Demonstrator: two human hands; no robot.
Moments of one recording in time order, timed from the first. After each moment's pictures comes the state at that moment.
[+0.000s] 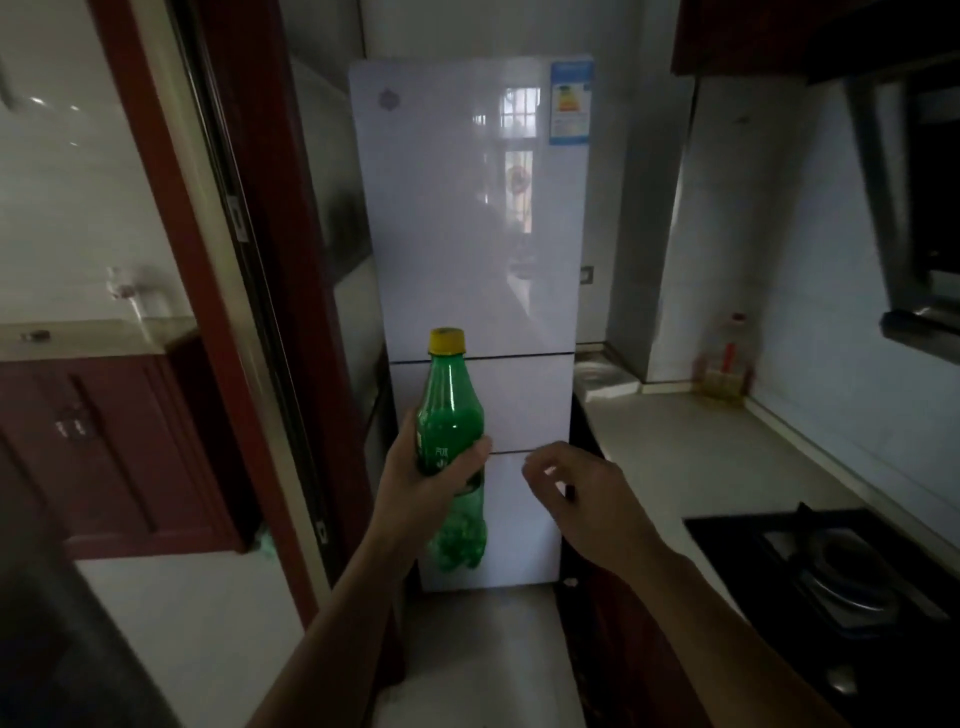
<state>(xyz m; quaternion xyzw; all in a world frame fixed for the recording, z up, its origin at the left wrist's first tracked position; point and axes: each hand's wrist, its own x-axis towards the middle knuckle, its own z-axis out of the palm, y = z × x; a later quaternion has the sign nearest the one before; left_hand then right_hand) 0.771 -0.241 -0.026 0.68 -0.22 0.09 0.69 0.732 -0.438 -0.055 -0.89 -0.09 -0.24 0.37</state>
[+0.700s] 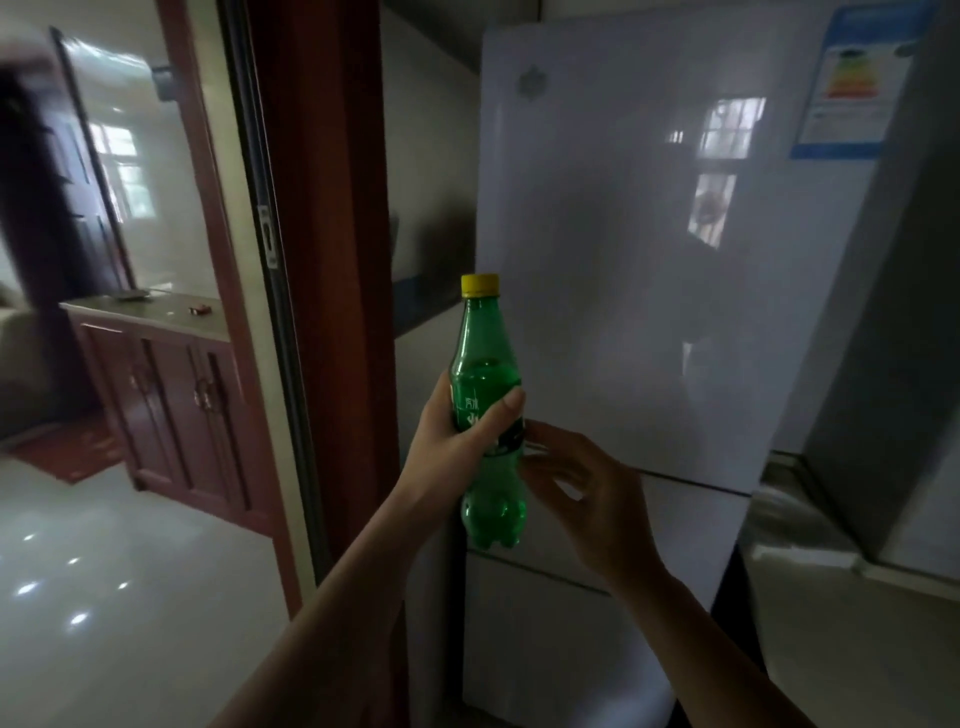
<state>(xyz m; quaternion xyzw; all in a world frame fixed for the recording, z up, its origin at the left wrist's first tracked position) 1.101 -0.301 0.033 0.65 -0.13 0.19 0.72 1.109 -0.464 -0.011 -0.74 -0.32 -0.24 0.55</state>
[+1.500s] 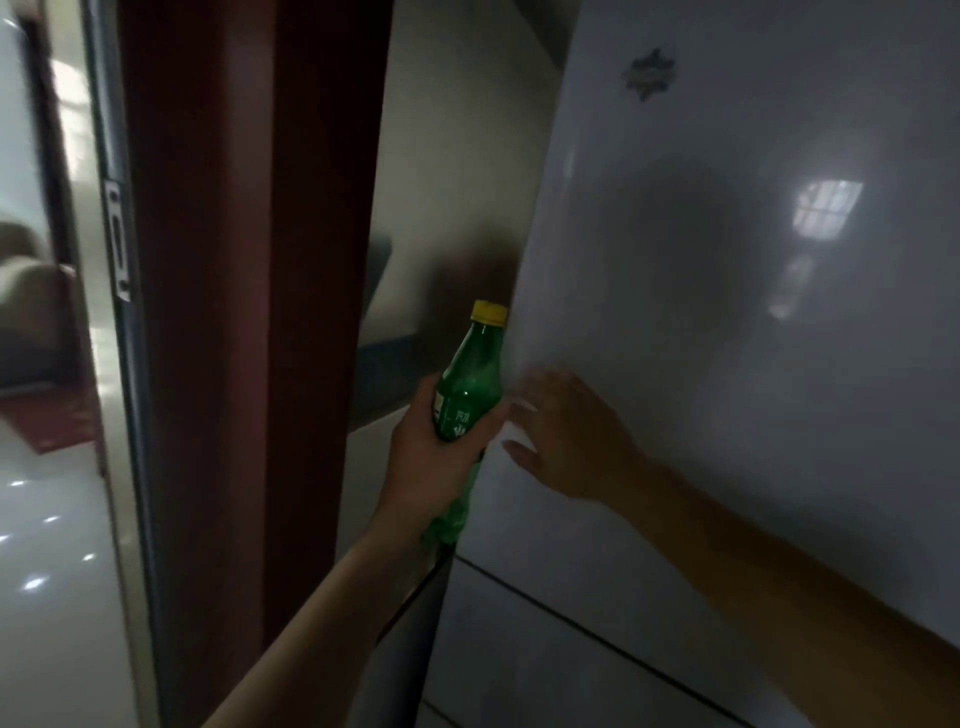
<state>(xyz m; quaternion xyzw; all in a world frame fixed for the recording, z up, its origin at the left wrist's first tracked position) 1.380 -0.259 0.033 0.66 -0.02 0.33 0.68 1.484 -0.411 0.065 -0.81 -0.46 -0.36 -0.08</state>
